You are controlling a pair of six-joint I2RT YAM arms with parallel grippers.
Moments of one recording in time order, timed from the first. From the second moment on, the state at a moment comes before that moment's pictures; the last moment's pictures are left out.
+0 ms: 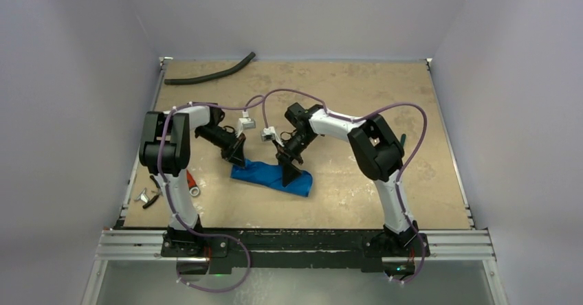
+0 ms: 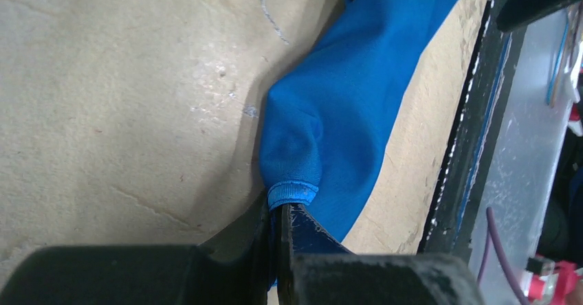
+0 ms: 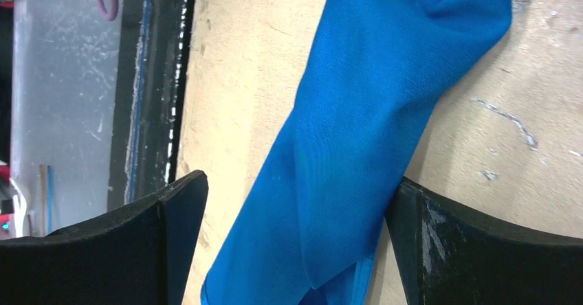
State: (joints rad) left arm -0.07 2.00 1.22 -1.04 0.88 0.98; right arm 0.68 2.19 1.58 -0.92 -1.03 -0.76
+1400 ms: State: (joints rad) left arm 0.00 2.10 1.23 -1.03 0.95 0.76; right arm 0.79 2.01 1.09 0.39 -0.98 0.26
